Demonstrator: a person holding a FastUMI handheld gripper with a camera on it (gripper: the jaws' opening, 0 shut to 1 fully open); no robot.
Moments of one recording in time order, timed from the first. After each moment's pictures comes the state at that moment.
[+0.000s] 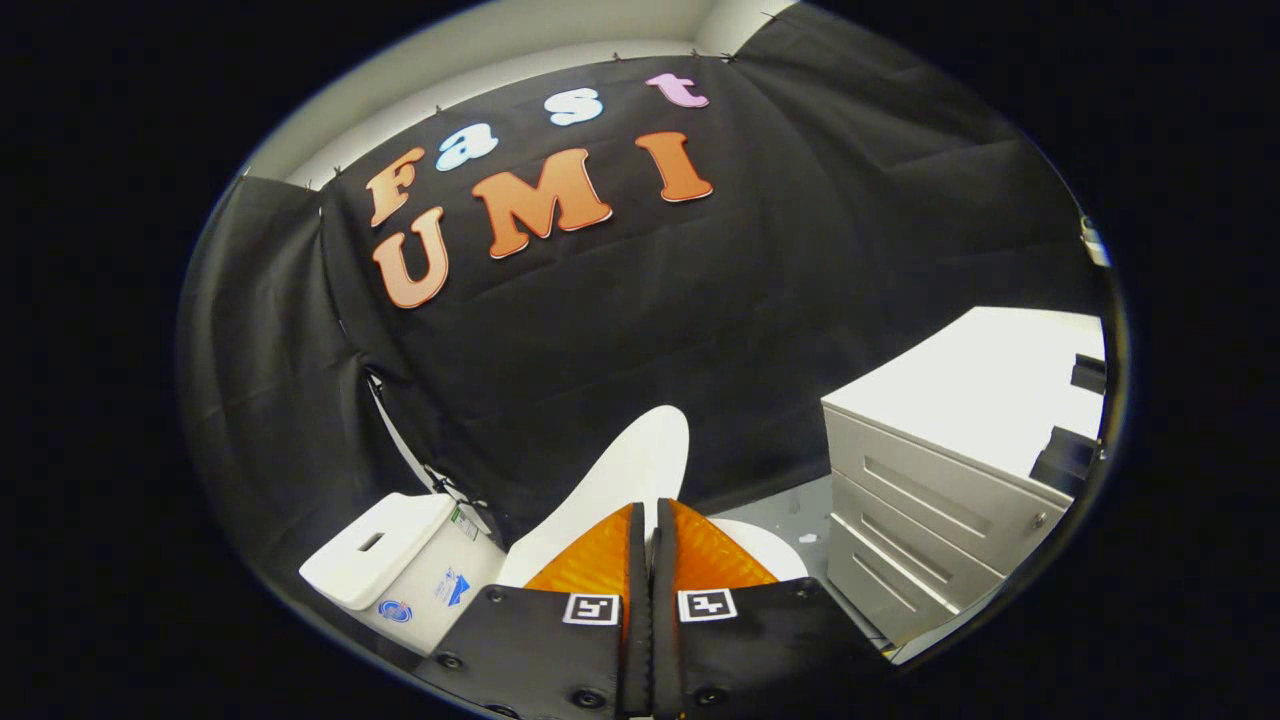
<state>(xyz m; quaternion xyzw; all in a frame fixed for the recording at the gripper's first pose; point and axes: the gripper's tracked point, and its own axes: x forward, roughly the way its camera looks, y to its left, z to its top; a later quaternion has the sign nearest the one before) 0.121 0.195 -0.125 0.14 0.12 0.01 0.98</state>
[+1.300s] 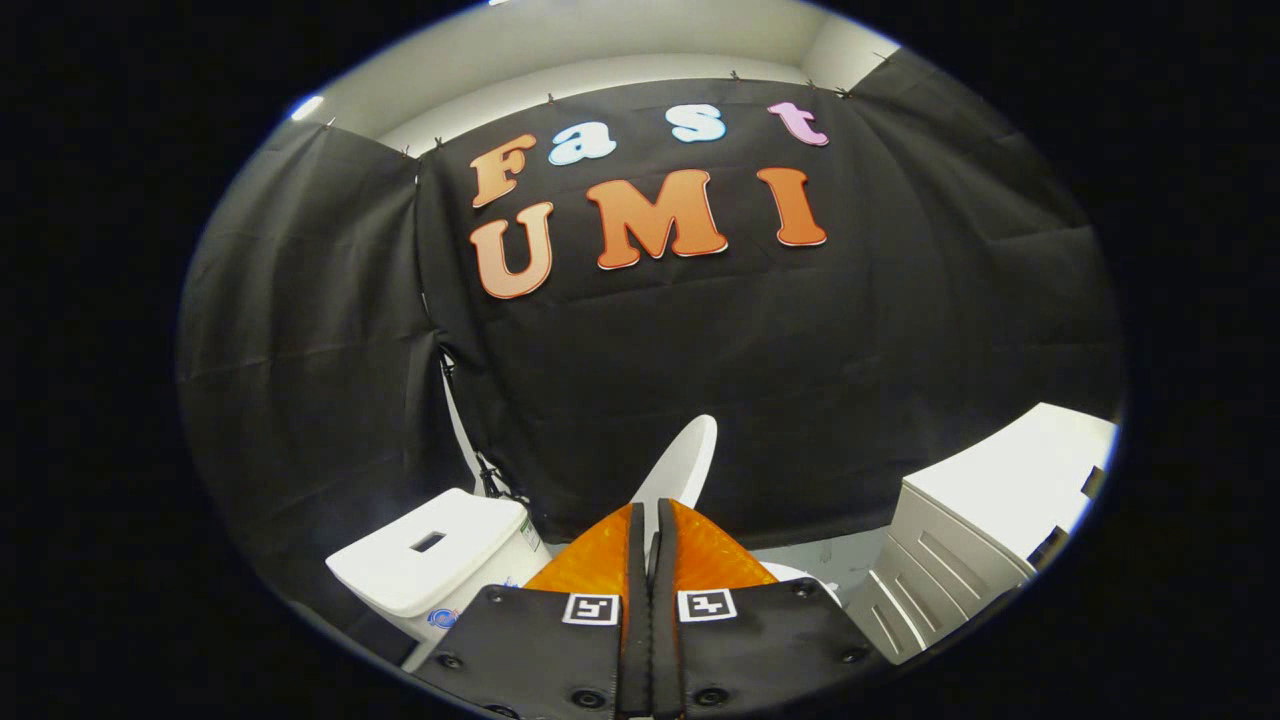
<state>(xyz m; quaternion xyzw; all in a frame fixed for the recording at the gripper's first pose) 0.125 0.312 -0.039 0.06 0.09 0.11 0.99</state>
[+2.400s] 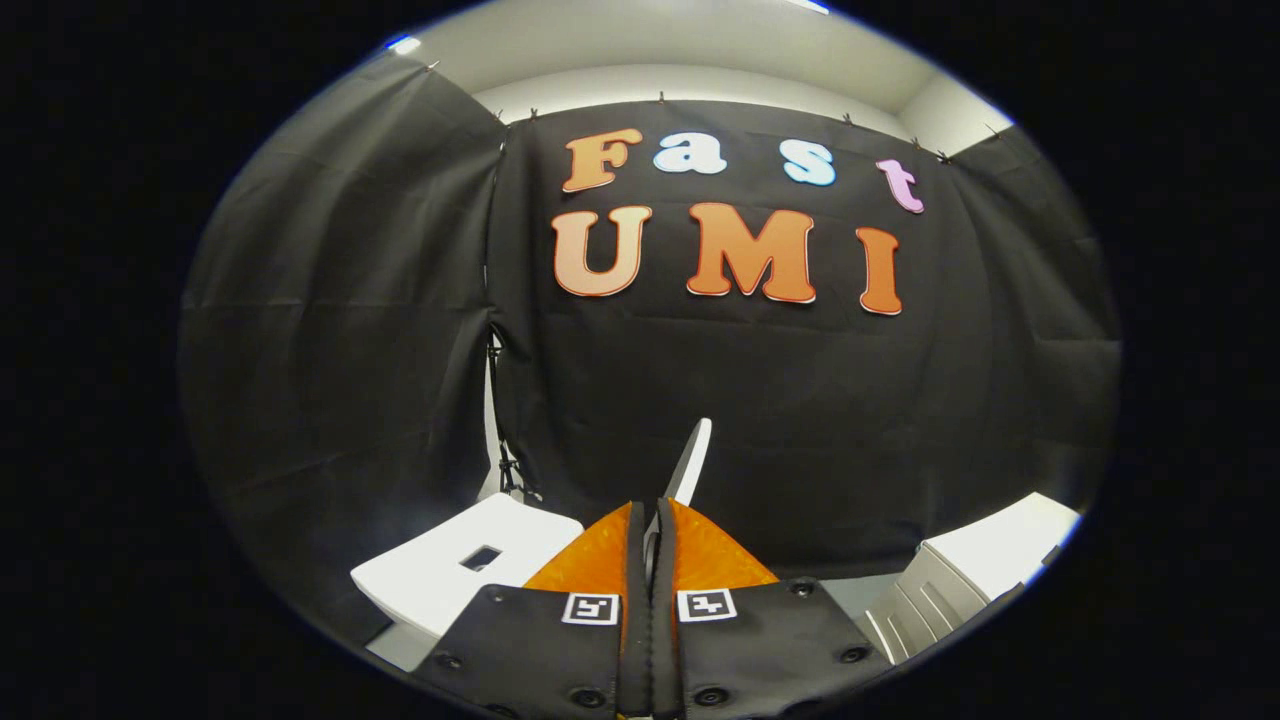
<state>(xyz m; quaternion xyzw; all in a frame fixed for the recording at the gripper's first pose) 0.110 0.484 0.019 -0.06 0.06 0.13 0.99</state>
